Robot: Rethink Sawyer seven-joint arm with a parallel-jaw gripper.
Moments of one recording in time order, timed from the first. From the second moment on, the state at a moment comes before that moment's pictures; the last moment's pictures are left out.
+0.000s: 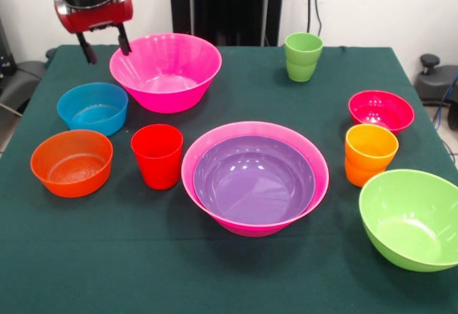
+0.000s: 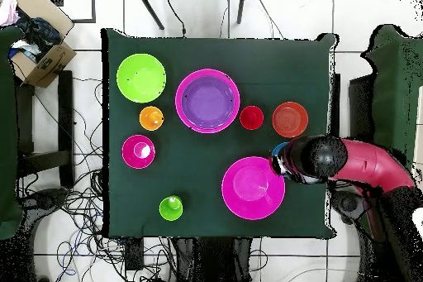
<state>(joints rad) -0.93 -0.68 0.47 1.72 -0.52 0.89 1.27</state>
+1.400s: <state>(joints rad) -0.93 -0.61 0.46 1.72 -0.45 0.88 1.27</state>
